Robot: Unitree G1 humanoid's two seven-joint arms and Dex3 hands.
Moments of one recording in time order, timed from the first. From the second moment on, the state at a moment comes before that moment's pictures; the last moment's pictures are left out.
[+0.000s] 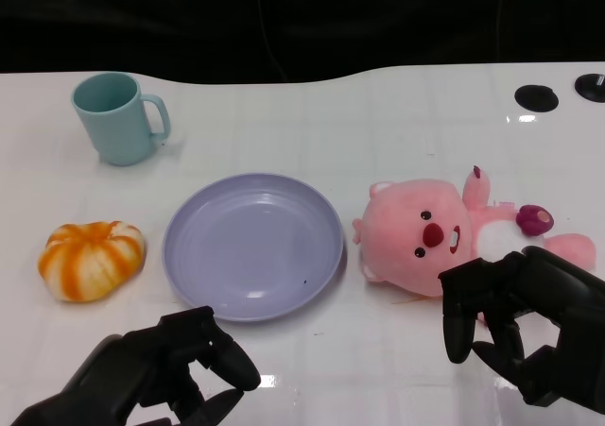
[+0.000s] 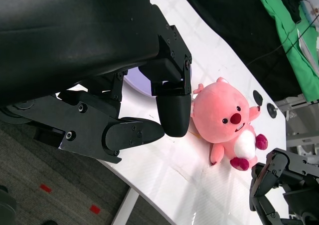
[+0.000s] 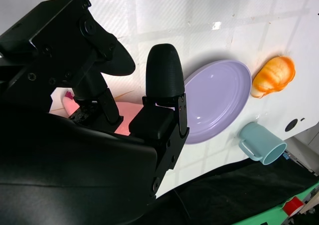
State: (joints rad) left arm 0.44 0.30 -0.07 -0.79 0.07 0.37 -0.27; right arm 0.01 -0.46 0.15 -0.40 -0.19 0.17 0.54
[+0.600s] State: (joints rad) left arm 0.44 0.30 -0.07 -0.79 0.07 0.37 -0.27; right arm 0.00 -0.46 0.16 -0.40 -0.20 0.19 0.54
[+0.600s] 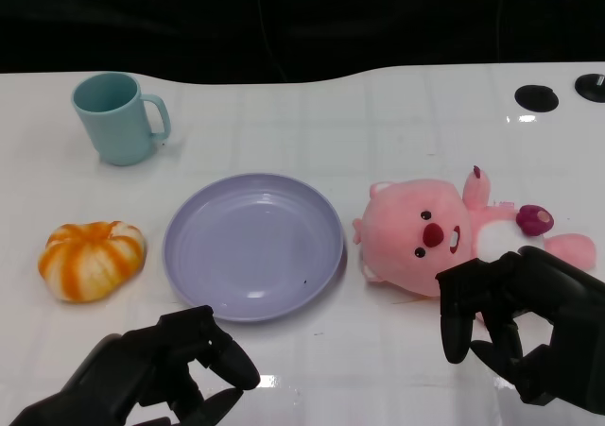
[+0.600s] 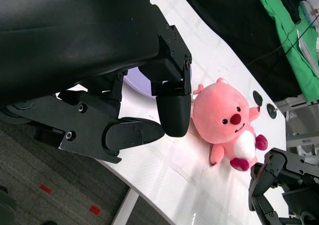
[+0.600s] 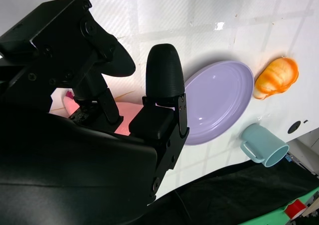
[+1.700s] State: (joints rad) left arm 0.44 0.30 -0.08 -0.79 0.07 0.37 -0.27; right arm -0.01 -0.40 0.13 -0.43 -0.36 0.26 0.36
